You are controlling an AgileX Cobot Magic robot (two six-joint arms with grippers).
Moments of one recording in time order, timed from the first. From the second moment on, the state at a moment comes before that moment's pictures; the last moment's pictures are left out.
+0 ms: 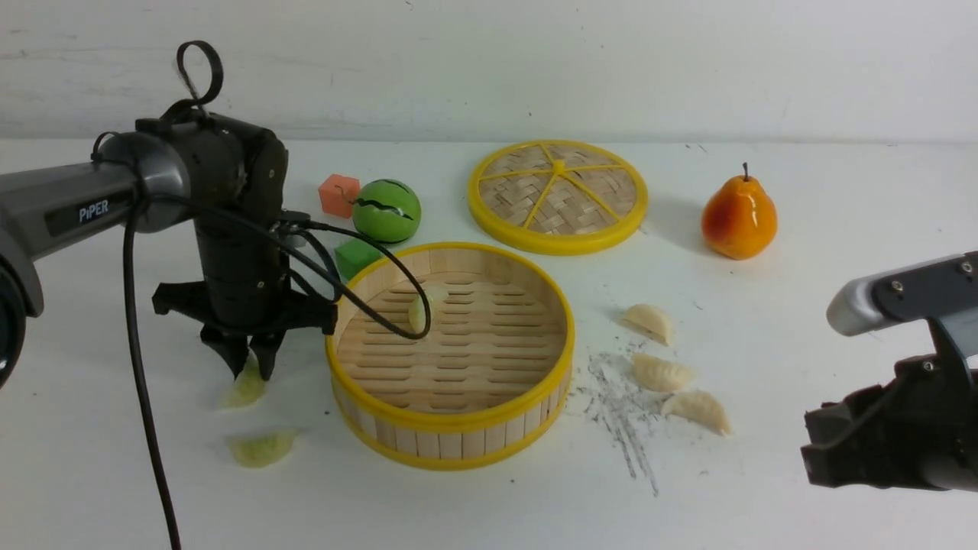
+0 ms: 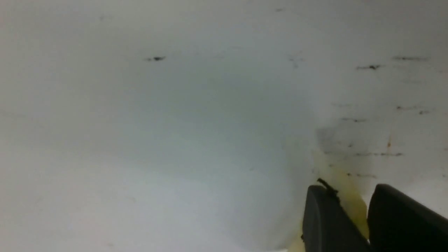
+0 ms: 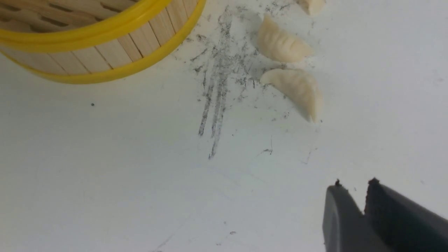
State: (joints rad) right arm 0.34 1.11 -0.64 0.10 0.40 0.01; left arm -0.20 2.14 -1.67 0.15 1.08 -0.29
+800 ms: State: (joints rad) right arm 0.34 1.11 -0.64 0.10 0.40 0.01; left arm -0.16 2.14 -1.66 0.05 1.10 -0.28
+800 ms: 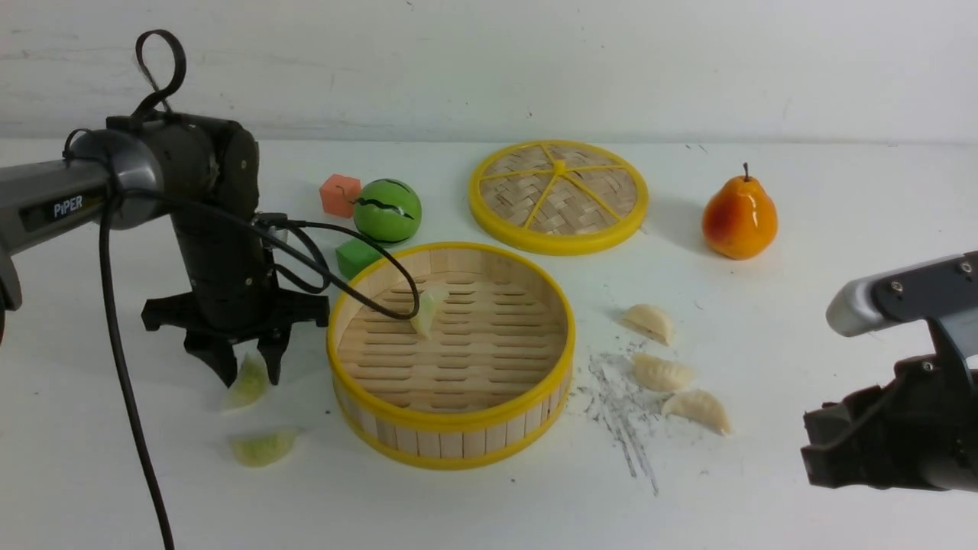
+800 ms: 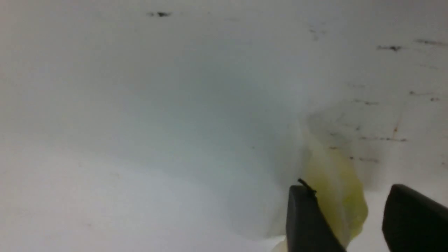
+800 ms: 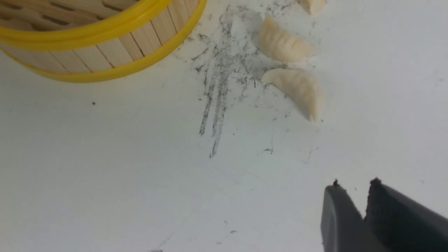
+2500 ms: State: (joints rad) right arm 0.34 1.11 -0.64 0.09 0.43 0.01; left arm -0.41 2.22 -1.88 -0.19 0.82 -0.31
